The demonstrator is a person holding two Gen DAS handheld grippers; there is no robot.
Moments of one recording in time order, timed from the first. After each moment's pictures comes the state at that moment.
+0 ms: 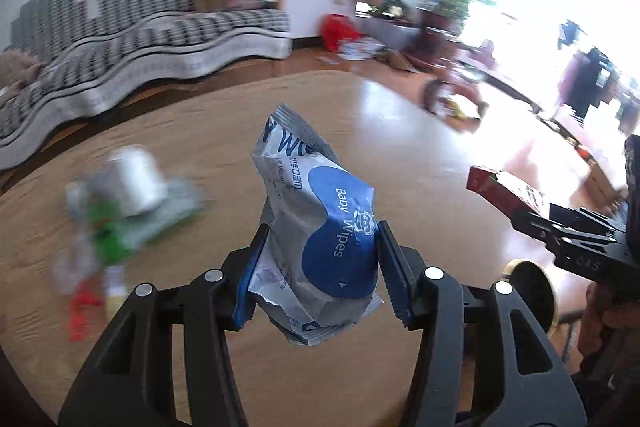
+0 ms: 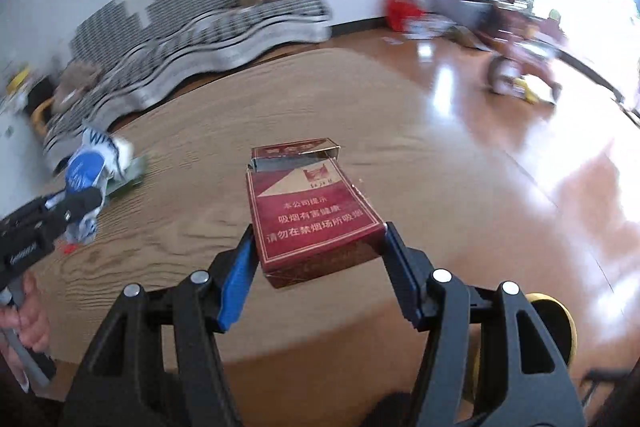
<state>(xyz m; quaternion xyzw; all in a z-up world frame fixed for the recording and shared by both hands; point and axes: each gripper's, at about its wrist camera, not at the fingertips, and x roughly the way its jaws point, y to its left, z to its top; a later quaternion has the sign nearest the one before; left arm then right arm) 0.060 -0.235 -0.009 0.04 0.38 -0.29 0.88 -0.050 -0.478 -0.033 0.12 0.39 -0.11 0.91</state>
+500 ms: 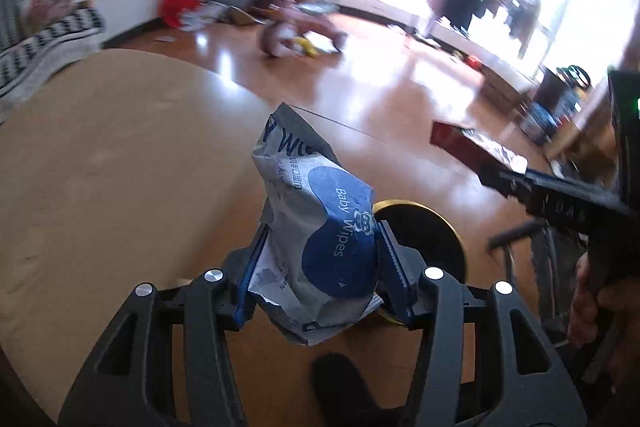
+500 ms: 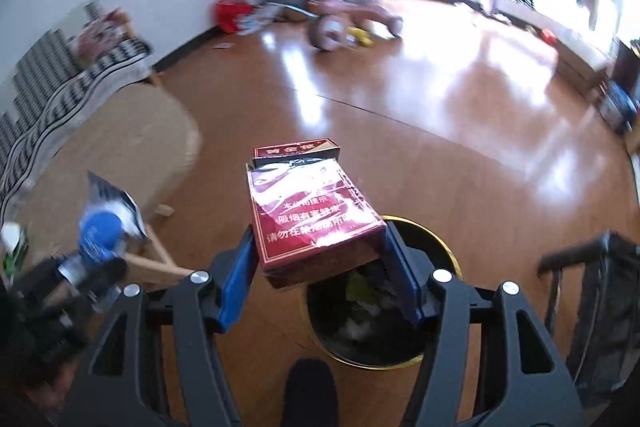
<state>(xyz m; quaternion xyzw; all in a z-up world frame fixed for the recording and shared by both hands) -0.080 -0.494 -0.083 0.13 0.40 -0.50 0.76 -0.246 -0.659 -0.076 0.24 0.38 -0.34 0.83</state>
